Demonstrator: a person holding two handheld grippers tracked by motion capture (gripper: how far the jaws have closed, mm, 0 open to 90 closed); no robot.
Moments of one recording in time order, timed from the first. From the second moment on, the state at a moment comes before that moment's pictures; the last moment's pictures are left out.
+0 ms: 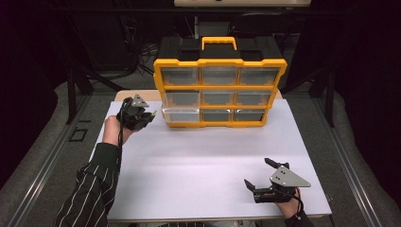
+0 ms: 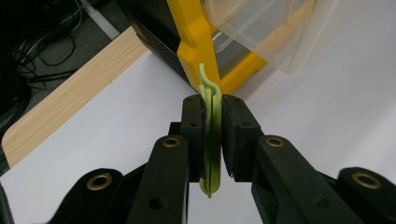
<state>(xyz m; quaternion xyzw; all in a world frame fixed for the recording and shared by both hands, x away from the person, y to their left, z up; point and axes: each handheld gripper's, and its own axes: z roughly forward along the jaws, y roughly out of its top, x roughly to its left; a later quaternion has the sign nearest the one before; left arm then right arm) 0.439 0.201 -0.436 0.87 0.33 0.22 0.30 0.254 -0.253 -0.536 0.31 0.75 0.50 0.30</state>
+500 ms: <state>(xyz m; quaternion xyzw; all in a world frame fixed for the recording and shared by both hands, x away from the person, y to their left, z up) 0.441 0.200 -0.420 0.87 0.32 0.24 0.29 0.254 -0.253 -0.536 0.31 0.75 0.50 0.30</state>
